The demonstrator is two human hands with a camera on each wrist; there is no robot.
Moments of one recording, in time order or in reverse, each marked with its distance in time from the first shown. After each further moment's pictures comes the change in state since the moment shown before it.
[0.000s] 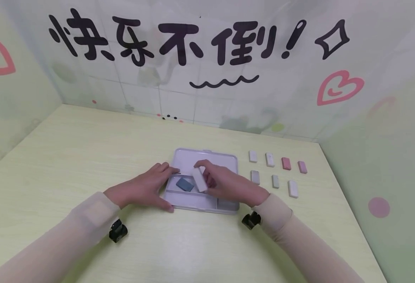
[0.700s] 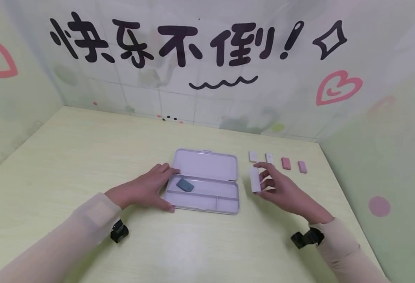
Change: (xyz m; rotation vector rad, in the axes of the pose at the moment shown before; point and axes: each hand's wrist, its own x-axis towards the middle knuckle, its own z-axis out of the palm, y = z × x) left_hand 0.001 -0.001 0.003 0.021 0.014 0.012; right_hand -0.119 0.064 -0.031 0.249 0.283 0.186
